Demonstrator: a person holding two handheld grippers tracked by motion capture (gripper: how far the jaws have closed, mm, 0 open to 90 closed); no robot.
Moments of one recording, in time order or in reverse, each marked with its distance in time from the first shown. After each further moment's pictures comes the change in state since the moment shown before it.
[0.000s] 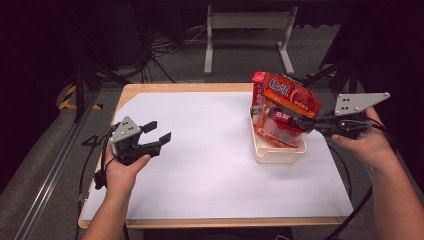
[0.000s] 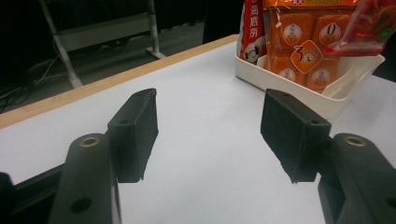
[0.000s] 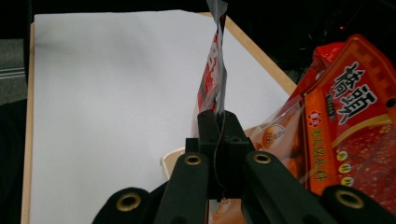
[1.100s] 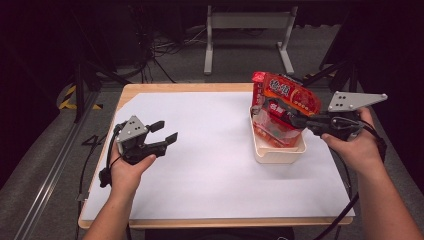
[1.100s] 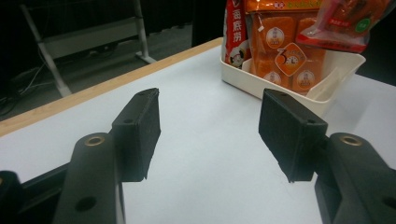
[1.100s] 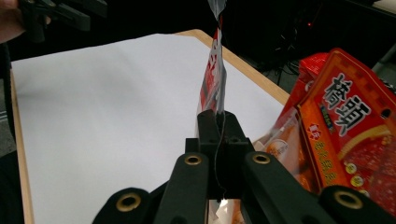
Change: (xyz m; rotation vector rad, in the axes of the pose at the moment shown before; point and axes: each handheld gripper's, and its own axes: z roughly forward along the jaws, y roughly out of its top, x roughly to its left) left arm -0.009 0.007 0.008 -0.013 -0.039 0.023; right arm 0.023 0.022 0.007 -0.048 -0.109 0.147
